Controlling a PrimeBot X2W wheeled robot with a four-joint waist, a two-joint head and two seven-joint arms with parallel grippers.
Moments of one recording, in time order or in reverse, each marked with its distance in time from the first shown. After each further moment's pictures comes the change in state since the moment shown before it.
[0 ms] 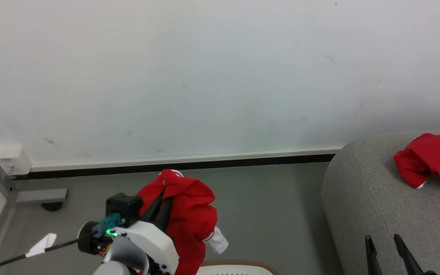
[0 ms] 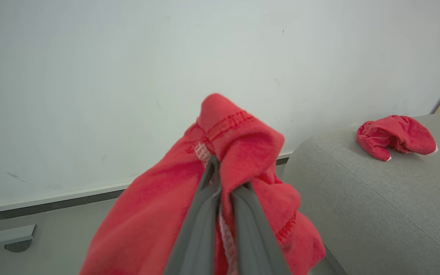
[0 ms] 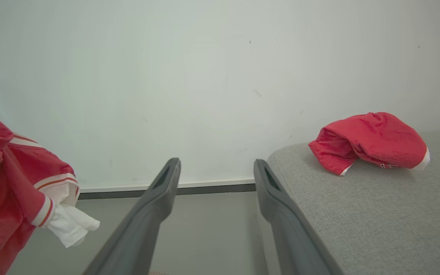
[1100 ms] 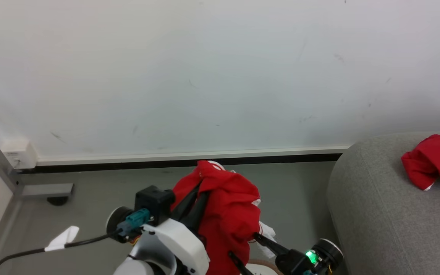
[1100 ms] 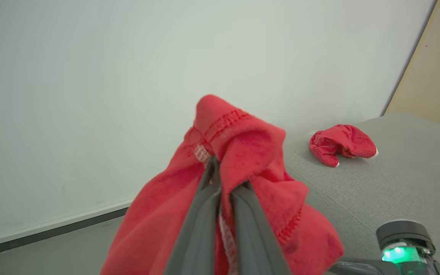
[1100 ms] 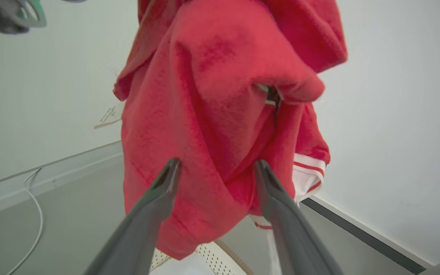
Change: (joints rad) left arm -0.007 -0.007 -0.088 -0.204 -0.003 0.010 0.089; right arm -0.400 -0.018 0.754 0.307 0.032 0.000 0.005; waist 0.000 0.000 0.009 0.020
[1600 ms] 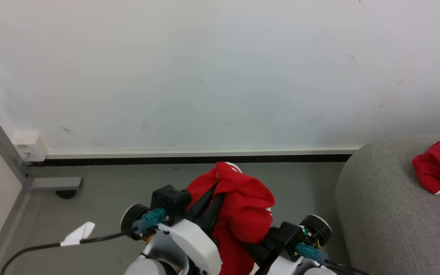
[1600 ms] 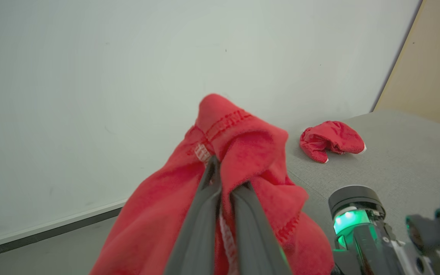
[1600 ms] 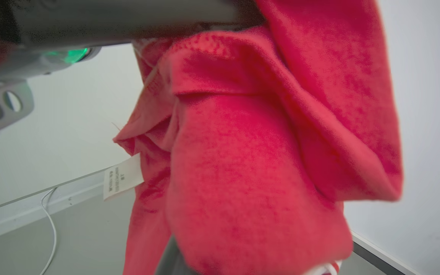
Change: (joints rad) left arm -0.028 -0.030 -0.057 0.007 0.004 -0.020 0.015; right arm -0.168 0.016 0.110 0.067 0.162 0.000 -0.004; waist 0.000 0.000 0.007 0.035
